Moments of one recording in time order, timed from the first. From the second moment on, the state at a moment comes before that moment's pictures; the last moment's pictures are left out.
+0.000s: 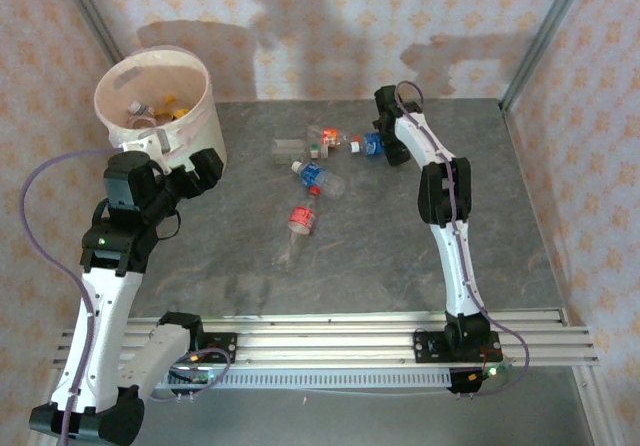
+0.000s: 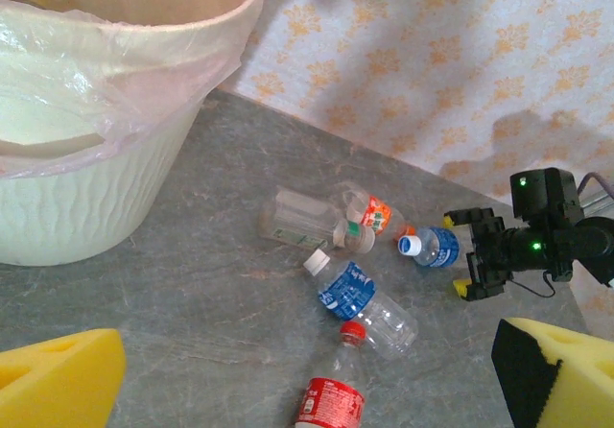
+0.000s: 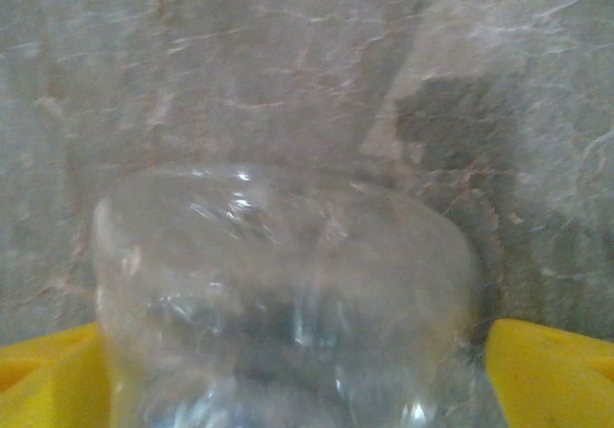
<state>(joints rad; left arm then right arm) -0.04 0.84 1.14 -0.71 0.10 -0.51 0.24 2.57 2.35 -0.96 0.19 1.41</state>
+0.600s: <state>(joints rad) -0.04 0.87 1.10 -0.70 0.12 -0.52 0.23 2.20 1.69 -0.50 0.29 1.35</state>
